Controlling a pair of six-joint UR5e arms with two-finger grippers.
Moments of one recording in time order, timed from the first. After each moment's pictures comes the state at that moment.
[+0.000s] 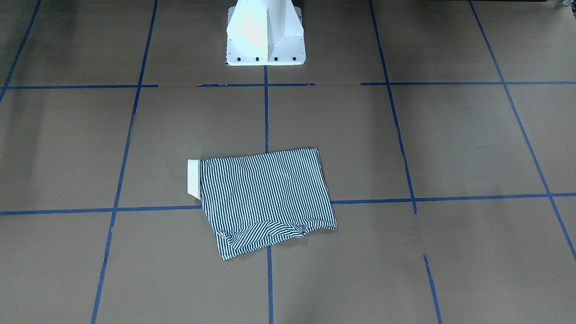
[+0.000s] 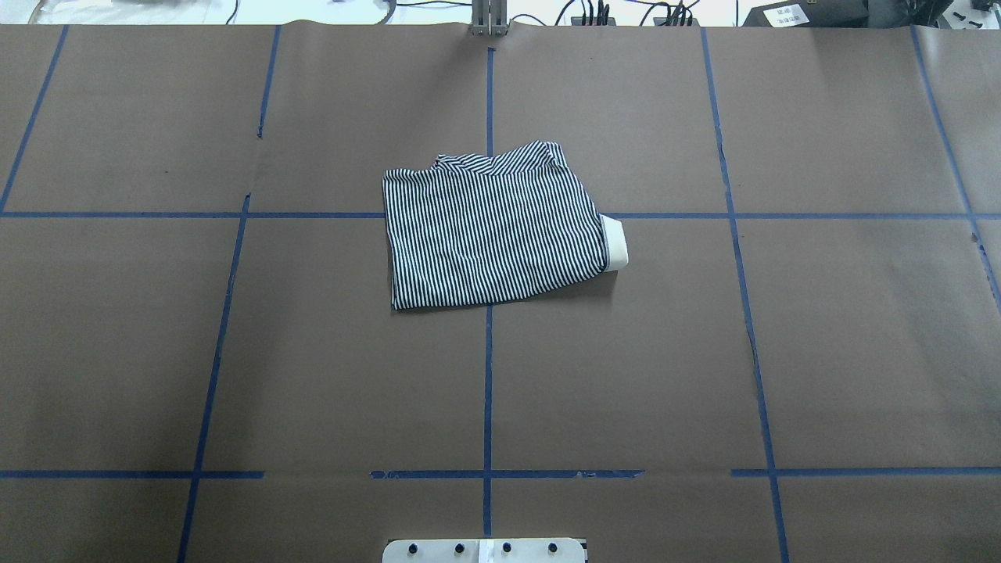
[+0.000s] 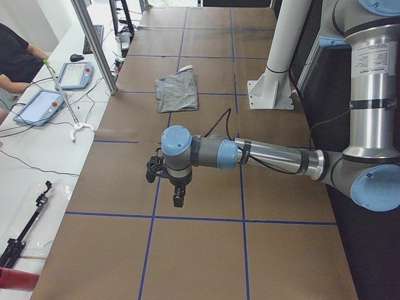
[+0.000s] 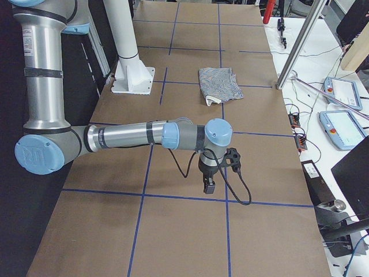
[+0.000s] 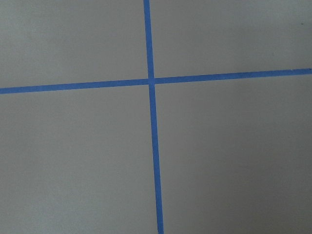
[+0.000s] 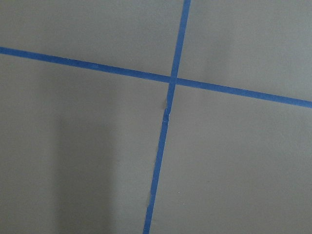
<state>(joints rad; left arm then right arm) -1.53 -1.48 -1.81 -1.51 -2.35 -0.02 1.55 -1.58 1.73 -1.76 2.28 -0.17</state>
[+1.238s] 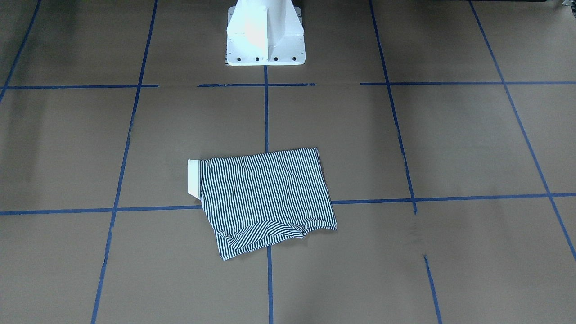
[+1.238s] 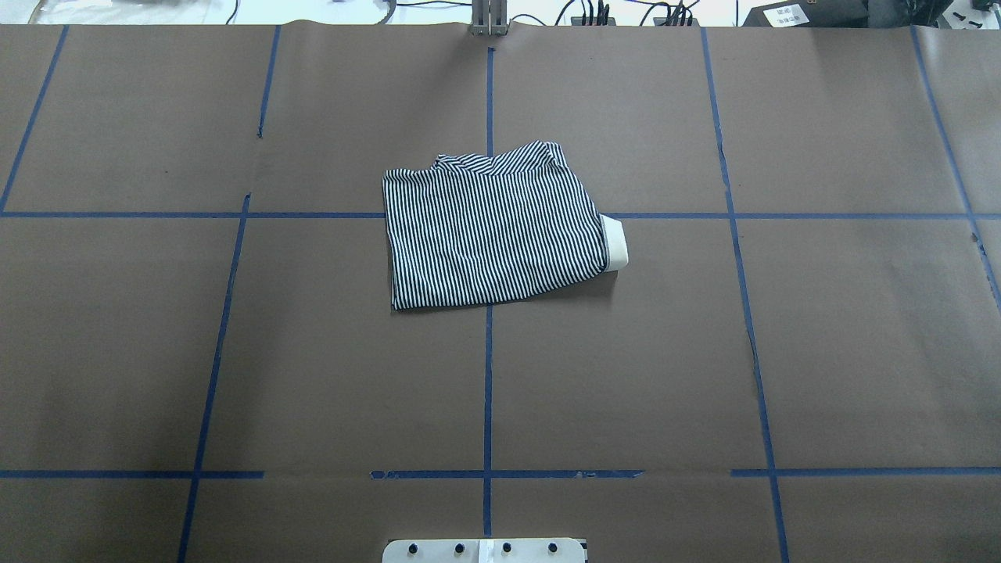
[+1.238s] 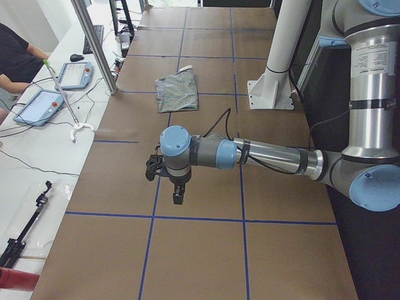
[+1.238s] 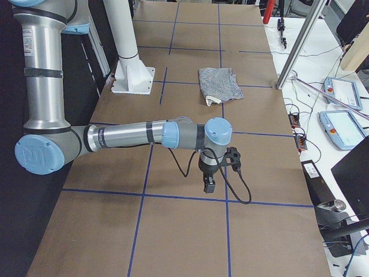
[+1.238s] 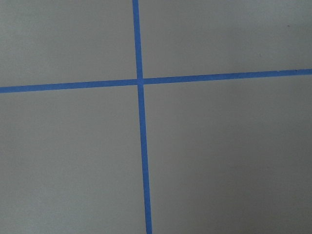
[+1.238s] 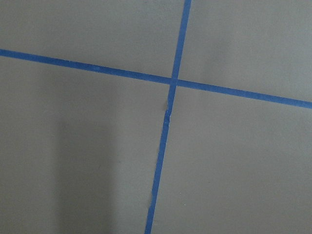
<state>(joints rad) -1.53 -1.49 -1.81 -1.51 -2.40 -0.02 1.55 -1.58 1.74 -1.76 2.28 -0.16</state>
